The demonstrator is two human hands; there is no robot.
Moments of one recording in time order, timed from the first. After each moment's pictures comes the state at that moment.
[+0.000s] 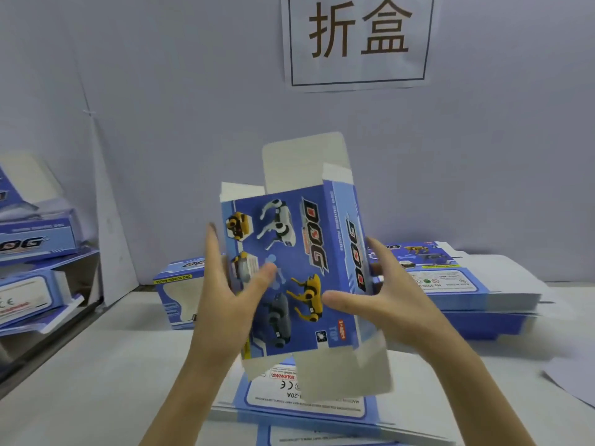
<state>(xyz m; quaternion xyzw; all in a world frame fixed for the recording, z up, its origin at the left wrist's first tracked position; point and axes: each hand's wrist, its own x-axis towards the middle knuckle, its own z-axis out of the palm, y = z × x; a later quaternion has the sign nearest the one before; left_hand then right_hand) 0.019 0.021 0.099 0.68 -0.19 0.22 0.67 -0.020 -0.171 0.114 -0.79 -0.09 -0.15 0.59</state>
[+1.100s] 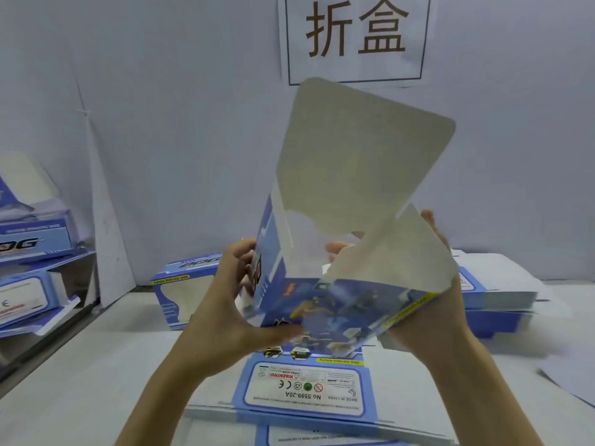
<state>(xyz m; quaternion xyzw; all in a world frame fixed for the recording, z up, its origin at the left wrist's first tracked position) 0.019 0.046 0.099 0.72 -0.36 0.12 0.58 -0.030 -0.171 0.126 -0.43 -0.19 -0.06 0.88</state>
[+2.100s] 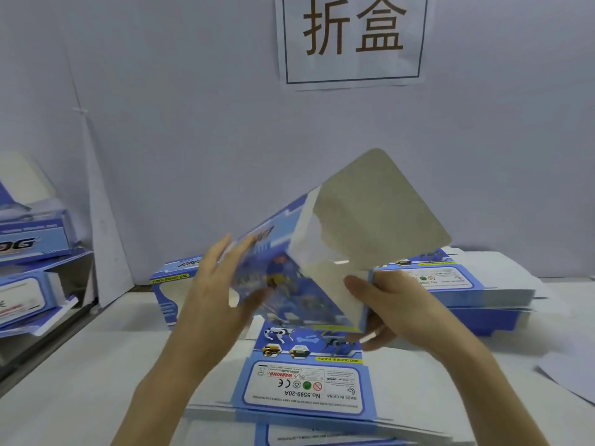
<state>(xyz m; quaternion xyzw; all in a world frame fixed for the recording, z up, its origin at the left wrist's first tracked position) 0.035 0.047 0.091 0.82 -0.28 0.29 0.41 -0.024 -0.179 0.116 -0.83 0.03 -0.05 0.55</state>
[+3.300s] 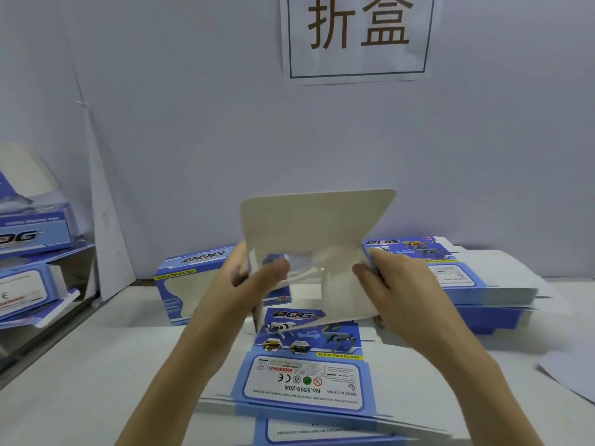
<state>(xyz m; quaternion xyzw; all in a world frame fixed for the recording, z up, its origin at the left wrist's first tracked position) 0.006 0.028 0.114 0.70 -0.23 0.00 0.68 -0.032 -0.168 0.127 -0.93 -0.01 -0.26 0.25</state>
